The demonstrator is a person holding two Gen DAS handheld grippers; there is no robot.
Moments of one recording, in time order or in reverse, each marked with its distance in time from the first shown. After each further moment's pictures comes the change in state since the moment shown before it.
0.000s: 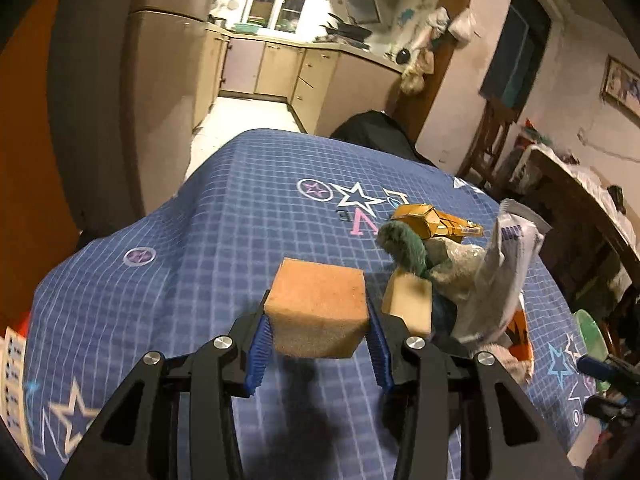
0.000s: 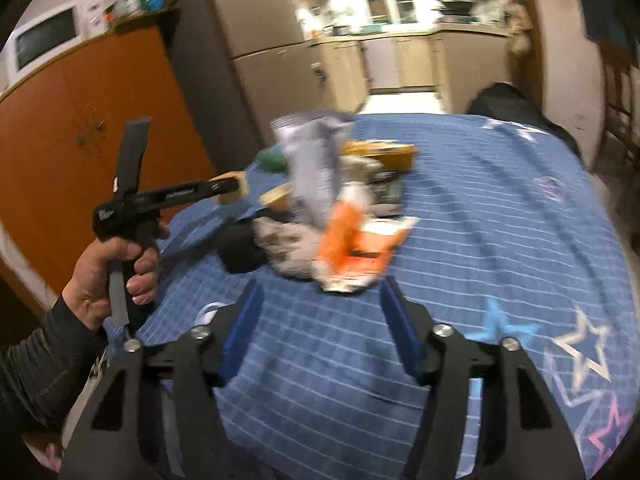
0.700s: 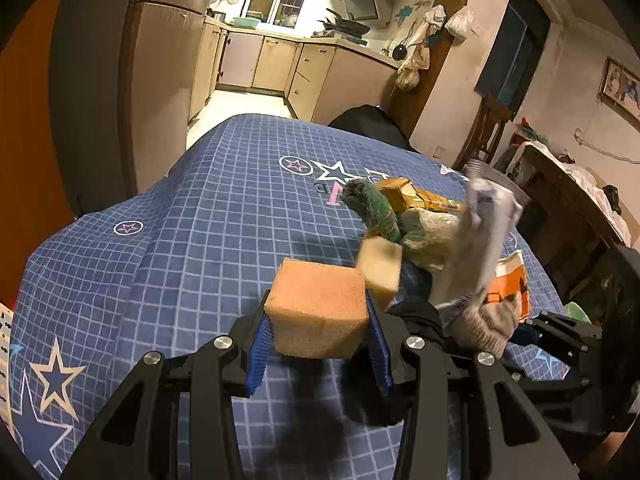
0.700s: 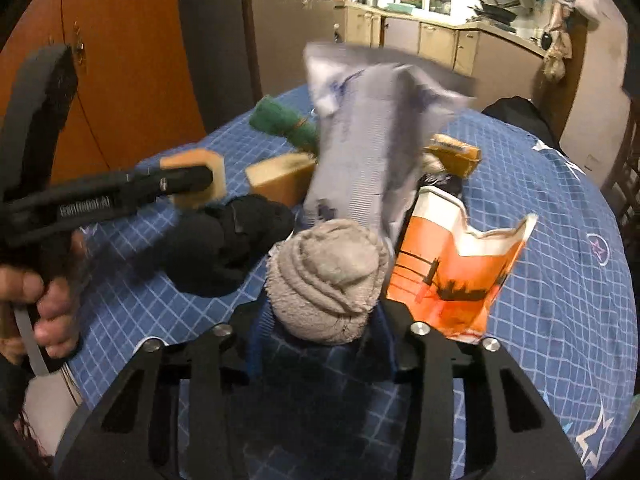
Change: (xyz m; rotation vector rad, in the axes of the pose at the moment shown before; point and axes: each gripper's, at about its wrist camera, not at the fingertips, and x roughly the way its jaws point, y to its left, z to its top) left arm -0.011 -0.022 -0.032 -0.007 0.012 -0.014; right arm 0.093 0.025 0.029 -0.156 0.114 -0.130
